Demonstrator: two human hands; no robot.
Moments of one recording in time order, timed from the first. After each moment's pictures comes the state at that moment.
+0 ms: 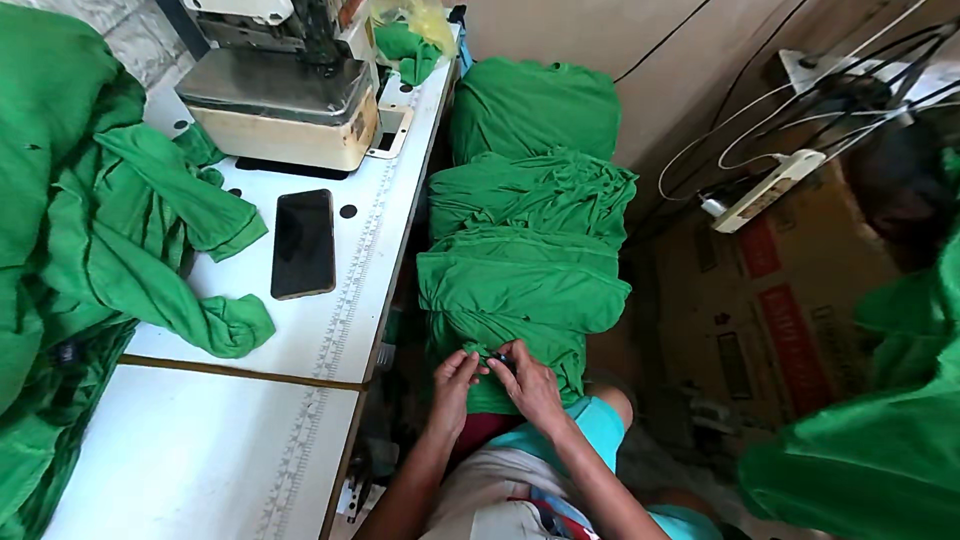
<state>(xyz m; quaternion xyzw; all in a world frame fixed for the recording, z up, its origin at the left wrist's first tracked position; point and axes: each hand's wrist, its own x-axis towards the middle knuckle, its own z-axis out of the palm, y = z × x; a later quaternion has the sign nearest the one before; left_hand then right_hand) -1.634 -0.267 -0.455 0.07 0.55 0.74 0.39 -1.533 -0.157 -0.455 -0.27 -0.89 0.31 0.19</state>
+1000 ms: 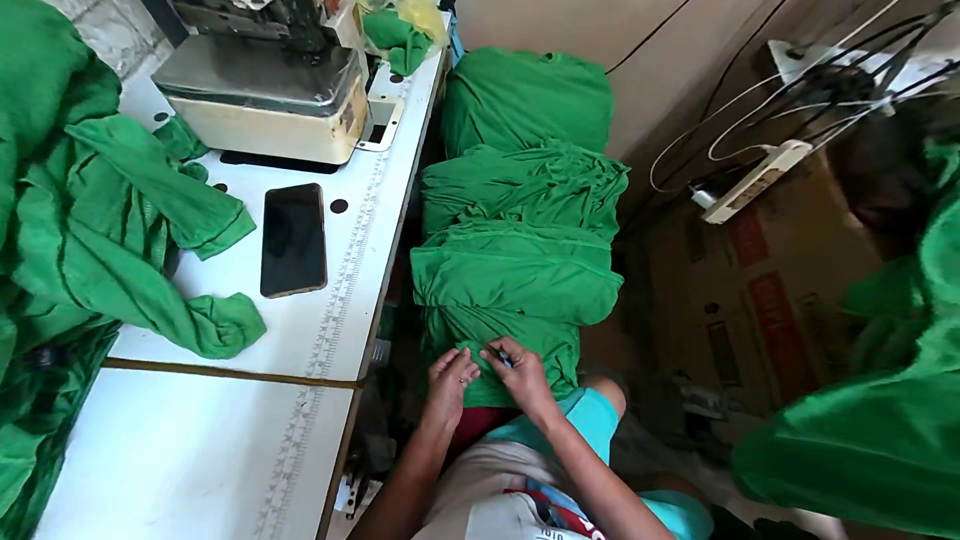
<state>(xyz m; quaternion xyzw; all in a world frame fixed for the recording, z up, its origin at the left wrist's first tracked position) -1.635 -0.265 -0.447 -0.06 0.54 0.72 0.43 -1.541 -0.156 -0.455 -0.31 -0.81 0.47 0.18</state>
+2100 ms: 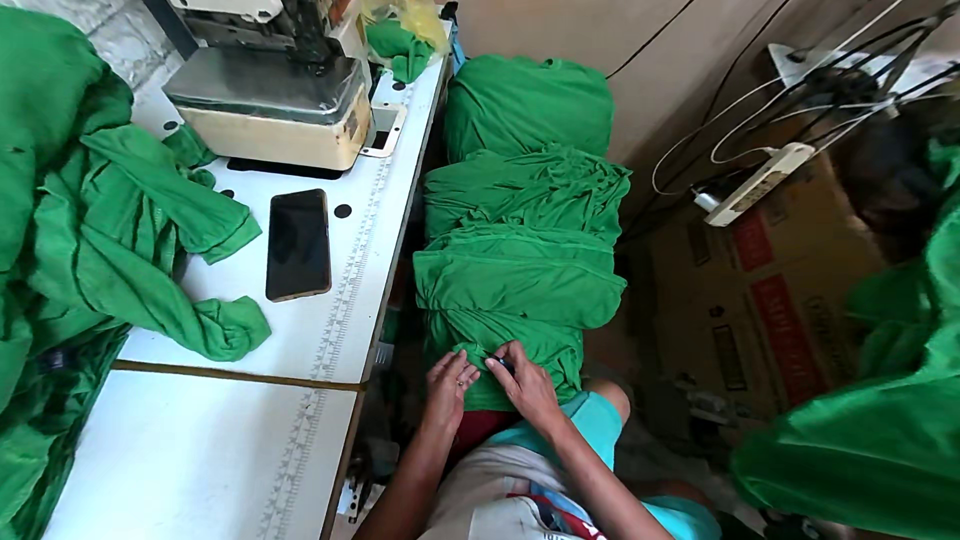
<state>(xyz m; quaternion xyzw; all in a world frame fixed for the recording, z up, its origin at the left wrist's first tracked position) -1.637 -0.265 -0.444 -0.12 0.52 0.73 0.42 -1.530 -0.160 -0.455 -0.32 -0.87 0.37 0.11</state>
